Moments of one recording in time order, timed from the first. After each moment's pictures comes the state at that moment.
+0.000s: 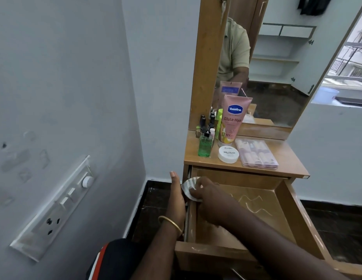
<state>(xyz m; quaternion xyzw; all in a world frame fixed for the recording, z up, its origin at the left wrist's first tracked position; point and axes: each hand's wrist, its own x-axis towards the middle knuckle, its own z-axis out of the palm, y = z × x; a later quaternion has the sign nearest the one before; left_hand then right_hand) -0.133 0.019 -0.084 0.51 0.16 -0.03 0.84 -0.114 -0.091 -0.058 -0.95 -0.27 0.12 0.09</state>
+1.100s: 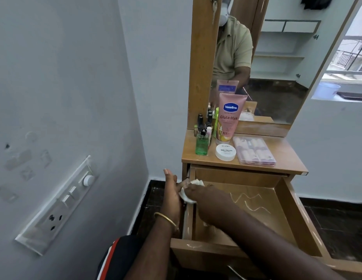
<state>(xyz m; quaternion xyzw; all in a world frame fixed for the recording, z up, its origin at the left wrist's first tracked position) -0.134 0.015 -0.078 0.52 0.21 0.00 0.83 -0.119 -0.094 -0.060 -0.95 -0.28 0.14 0.05</state>
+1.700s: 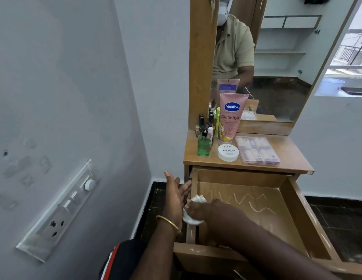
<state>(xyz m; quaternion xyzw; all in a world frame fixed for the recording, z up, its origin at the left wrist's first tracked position) -0.128 0.025 -0.100 0.51 0.21 -0.01 0.84 -0.149 -0.110 -0.053 -0.93 -0.32 0.18 0.03</state>
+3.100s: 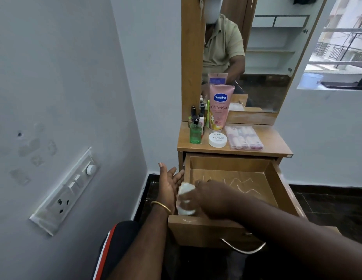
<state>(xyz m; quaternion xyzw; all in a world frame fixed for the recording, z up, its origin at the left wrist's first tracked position) -0.149 0.027 -0.111 0.47 0.17 -0.02 0.86 -0.142 -0.123 -0.060 -0.83 -0.54 0.06 -0.11</state>
